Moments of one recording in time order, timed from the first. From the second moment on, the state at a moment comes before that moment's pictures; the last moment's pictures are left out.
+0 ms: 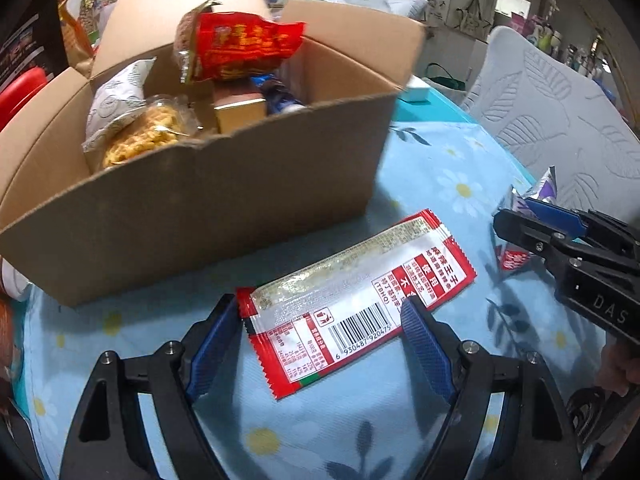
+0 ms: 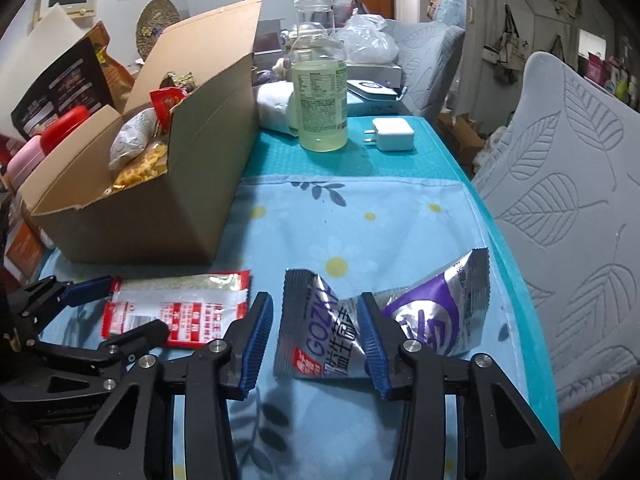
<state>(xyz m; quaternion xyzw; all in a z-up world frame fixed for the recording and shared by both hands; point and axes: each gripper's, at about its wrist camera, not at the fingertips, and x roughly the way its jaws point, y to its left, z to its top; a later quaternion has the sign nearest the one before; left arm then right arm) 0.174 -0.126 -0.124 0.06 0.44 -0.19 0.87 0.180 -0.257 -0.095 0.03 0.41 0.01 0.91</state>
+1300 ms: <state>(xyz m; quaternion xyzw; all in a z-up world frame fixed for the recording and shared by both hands) 0.183 -0.178 -0.128 0.12 0.45 -0.24 0.85 0.113 -0.343 -0.112 0.26 0.42 -0.03 0.87</state>
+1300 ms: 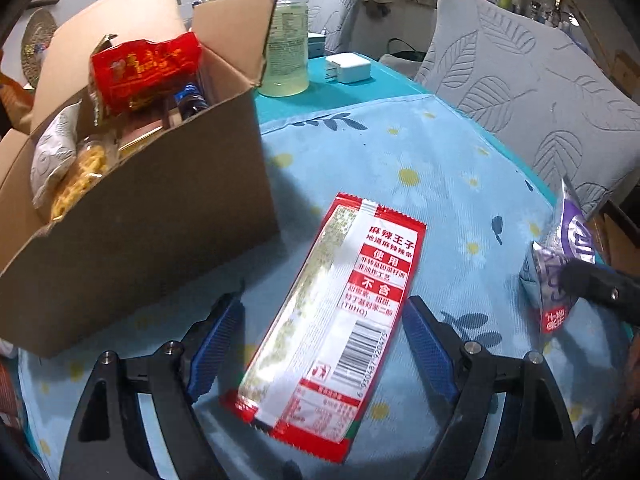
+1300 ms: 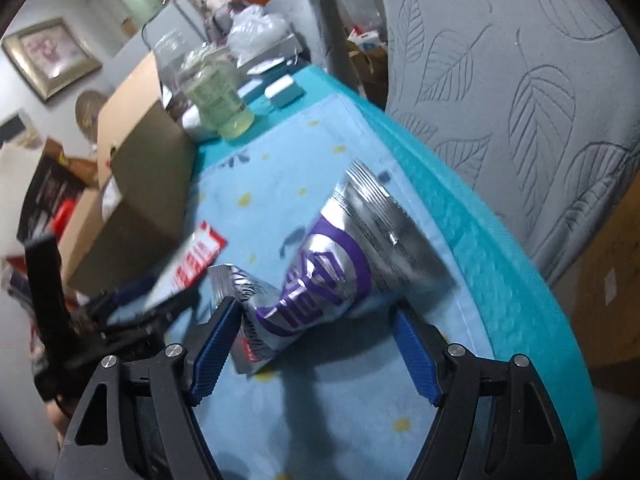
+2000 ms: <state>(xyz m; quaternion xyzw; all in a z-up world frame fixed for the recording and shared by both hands) 0.120 -0.094 -0.120 0.08 0.47 -0.18 0.86 0.138 -0.255 -0.120 0.15 0.45 0.11 0.88</state>
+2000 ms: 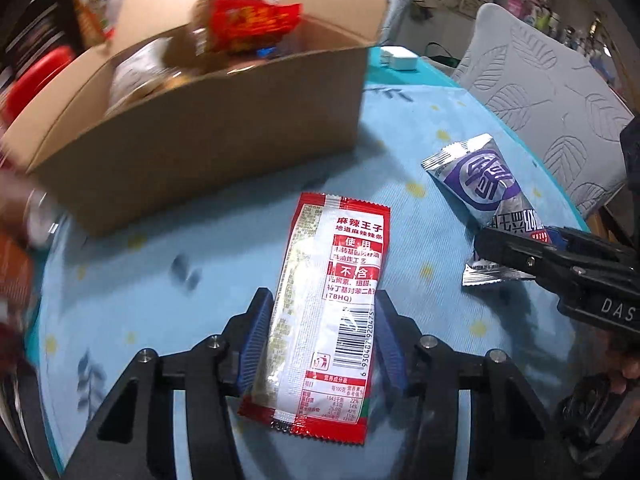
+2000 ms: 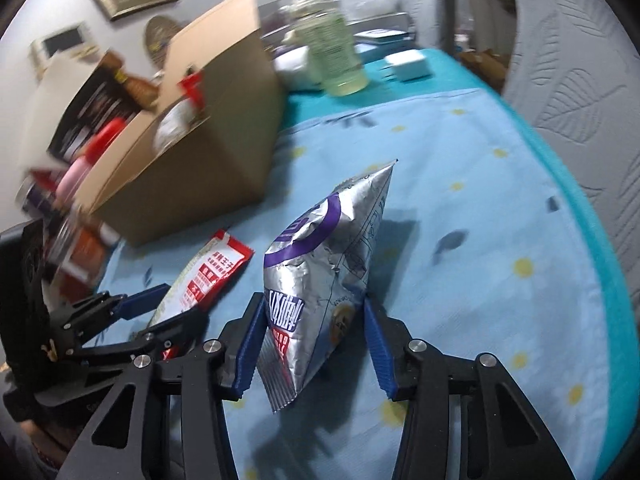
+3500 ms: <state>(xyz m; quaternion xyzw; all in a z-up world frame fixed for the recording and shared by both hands) 0.082 -0.017 -0.121 0.07 0.45 -0.17 0.87 0.094 -0.139 -0.118 0.00 0.48 0.13 0.87</state>
